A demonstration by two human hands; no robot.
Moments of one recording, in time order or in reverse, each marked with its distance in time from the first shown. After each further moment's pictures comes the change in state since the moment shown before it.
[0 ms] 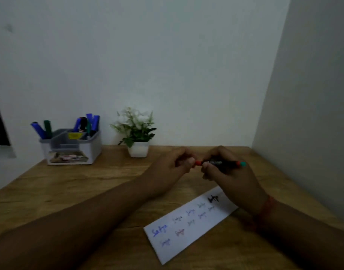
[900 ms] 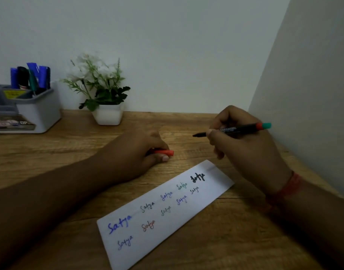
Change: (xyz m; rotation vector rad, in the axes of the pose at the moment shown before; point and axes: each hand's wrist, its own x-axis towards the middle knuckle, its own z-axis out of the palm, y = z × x) left_hand 0.003 -0.045 -0.003 0.614 -0.216 0.063; right_hand 0.006 0.018 -0.021 -0.059 0.109 0.183
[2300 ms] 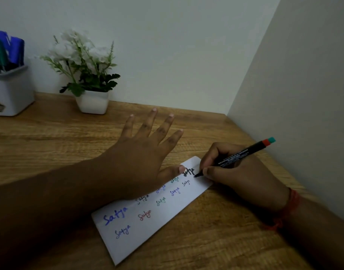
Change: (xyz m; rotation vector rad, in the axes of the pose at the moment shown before) left_hand -0.013 0.046 0.013 0.361 -0.149 -0.048; right_hand -0.042 -0.007 -0.015 -0.057 -0.321 0.253
